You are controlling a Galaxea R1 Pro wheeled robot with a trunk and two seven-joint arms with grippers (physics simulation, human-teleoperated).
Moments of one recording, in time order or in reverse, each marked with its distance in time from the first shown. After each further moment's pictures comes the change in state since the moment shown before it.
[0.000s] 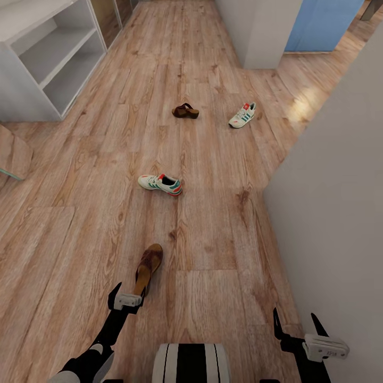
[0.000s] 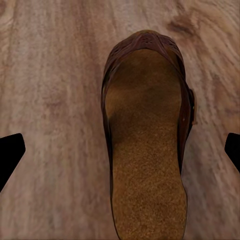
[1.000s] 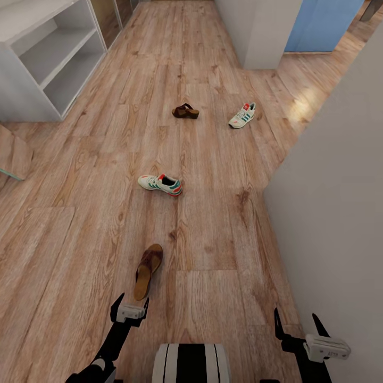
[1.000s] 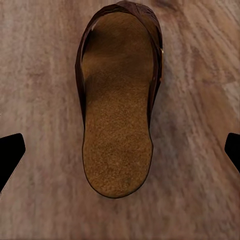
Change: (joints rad) left arm 0.057 -0.026 0.000 0.000 -0.026 -0.009 0.022; right arm 0.001 0.001 -0.006 -0.001 0.000 0.000 0.001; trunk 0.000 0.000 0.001
